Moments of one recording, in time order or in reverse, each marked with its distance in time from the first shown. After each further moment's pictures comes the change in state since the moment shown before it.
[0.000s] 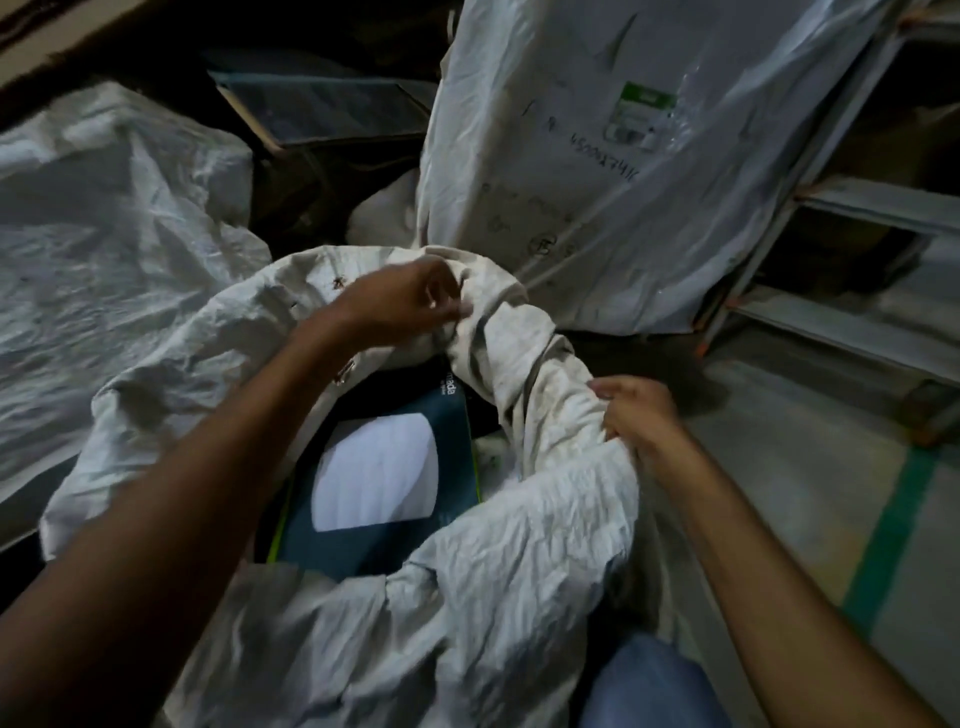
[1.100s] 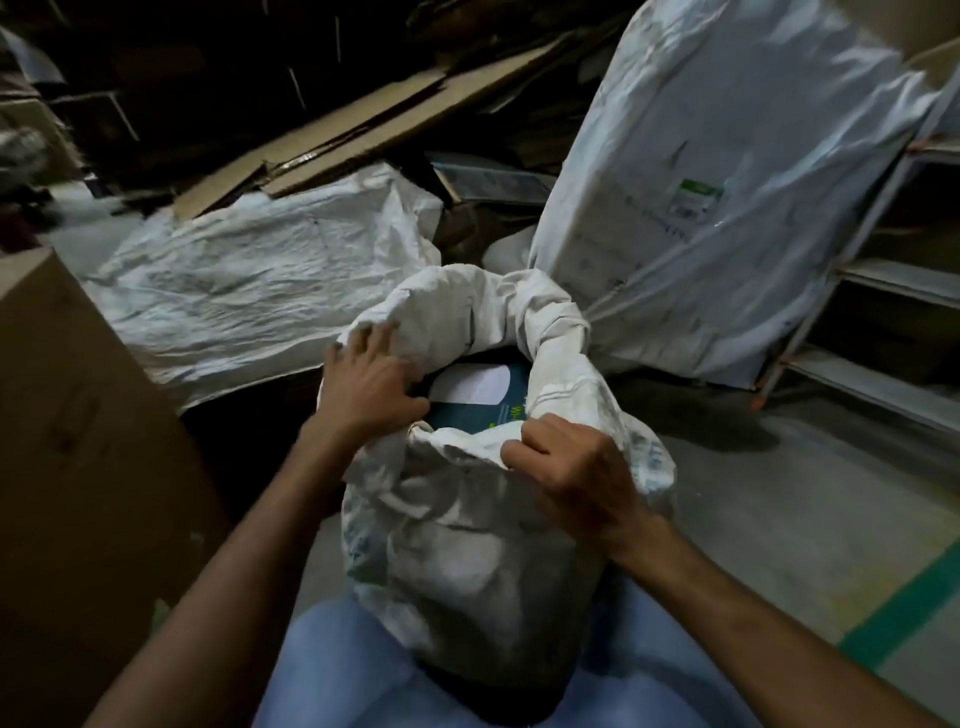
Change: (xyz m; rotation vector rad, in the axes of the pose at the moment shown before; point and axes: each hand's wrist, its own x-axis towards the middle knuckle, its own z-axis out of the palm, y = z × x) left_hand -0.348 0.147 0.011 0.253 0.148 -0.658; right_hand -0.299 0.017 -0.032 -0.462 0.219 -1.784
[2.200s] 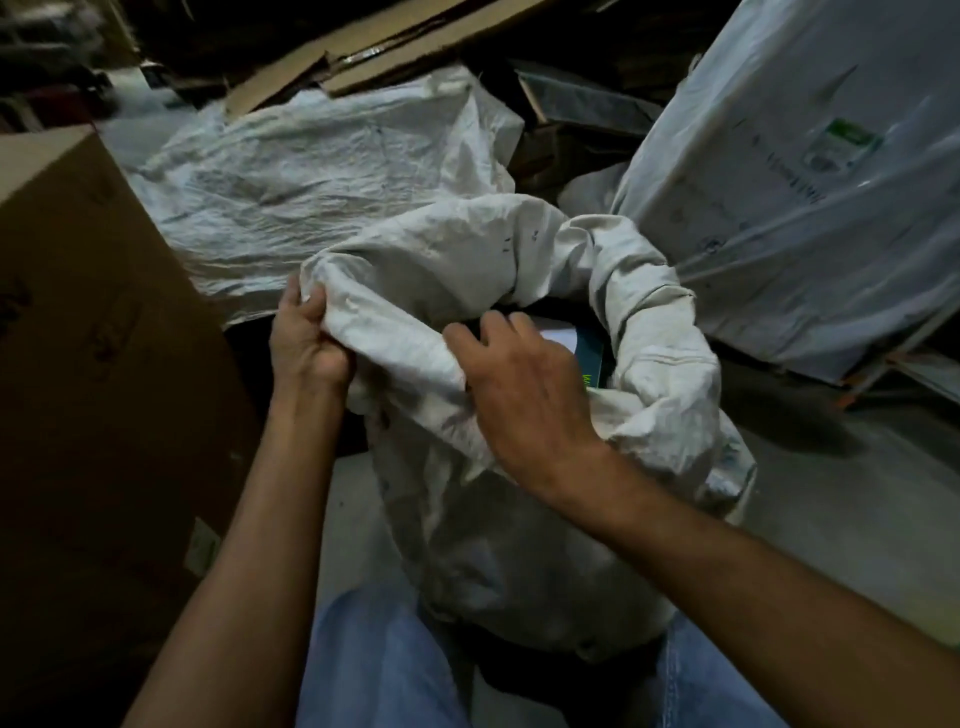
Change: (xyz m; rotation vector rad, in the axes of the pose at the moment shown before) left_hand 0.035 -0.113 0.050 -2.256 0.502 -0.378; right_hand 0.108 -0.062 0.061 -0.118 -0.426 0.240
